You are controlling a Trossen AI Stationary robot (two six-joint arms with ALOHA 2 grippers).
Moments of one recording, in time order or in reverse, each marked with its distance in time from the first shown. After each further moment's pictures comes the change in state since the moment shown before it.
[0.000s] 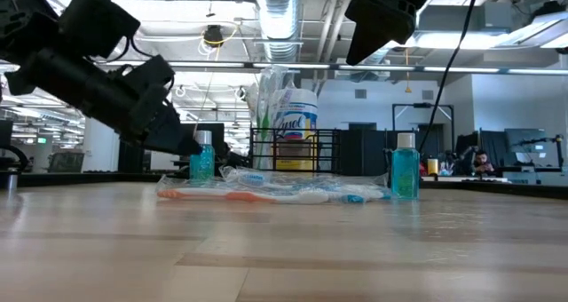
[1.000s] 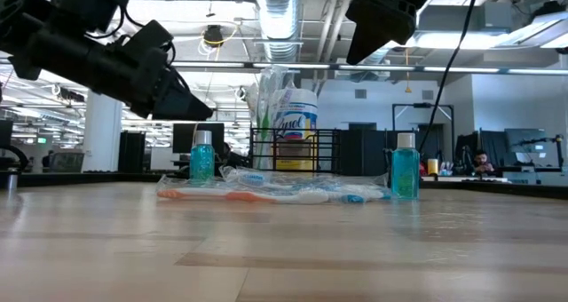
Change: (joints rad) left arm 0.002 -0.130 -0.001 0.090 0.003 0.209; right arm 0.000 0.000 0.000 -0.007 0.008 0.000
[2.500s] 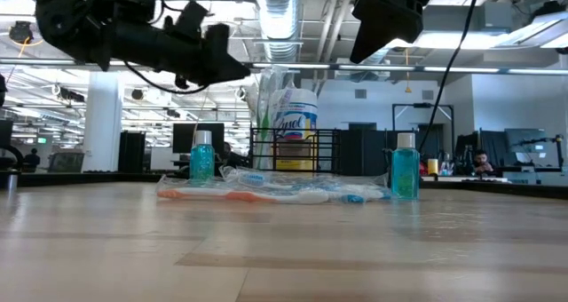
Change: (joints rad) left arm 0.233 0.108 0.165 0.306 0.059 0.215; right arm 0.011 0.000 0.000 -0.020 0.001 0.001
